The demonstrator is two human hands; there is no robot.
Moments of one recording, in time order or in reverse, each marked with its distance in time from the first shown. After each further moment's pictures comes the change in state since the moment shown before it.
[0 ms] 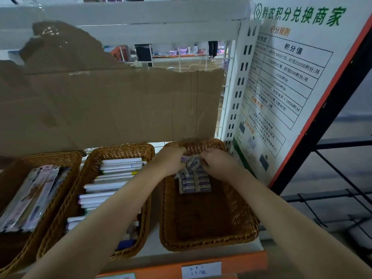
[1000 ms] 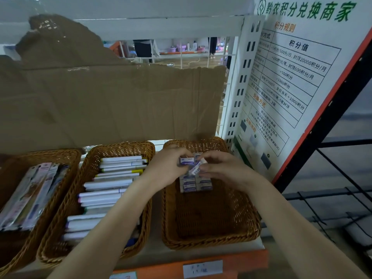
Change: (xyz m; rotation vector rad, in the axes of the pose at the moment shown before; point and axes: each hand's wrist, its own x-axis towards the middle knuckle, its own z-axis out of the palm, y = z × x) left_hand -0.047 0.014 -0.017 -0.247 0.116 0.025; right_hand -0.047 -0.014 -0.026 1.514 -0.199 0.174
